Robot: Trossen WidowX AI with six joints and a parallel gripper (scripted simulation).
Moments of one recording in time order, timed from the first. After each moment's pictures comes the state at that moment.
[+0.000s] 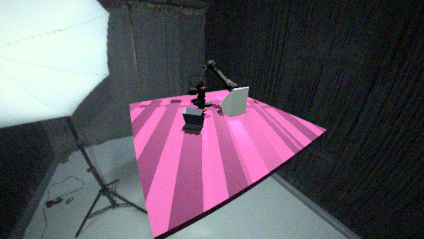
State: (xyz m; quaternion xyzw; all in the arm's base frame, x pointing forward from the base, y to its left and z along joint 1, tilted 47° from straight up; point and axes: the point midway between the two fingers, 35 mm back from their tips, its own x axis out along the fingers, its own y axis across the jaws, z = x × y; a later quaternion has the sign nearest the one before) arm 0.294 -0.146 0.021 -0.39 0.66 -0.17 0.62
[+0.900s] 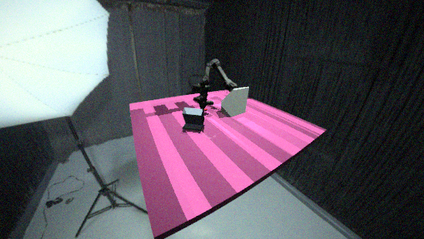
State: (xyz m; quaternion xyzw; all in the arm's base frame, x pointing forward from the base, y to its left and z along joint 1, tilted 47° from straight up) arm 0.284 -0.139 0.030 -0.41 0.59 -0.13 0.68
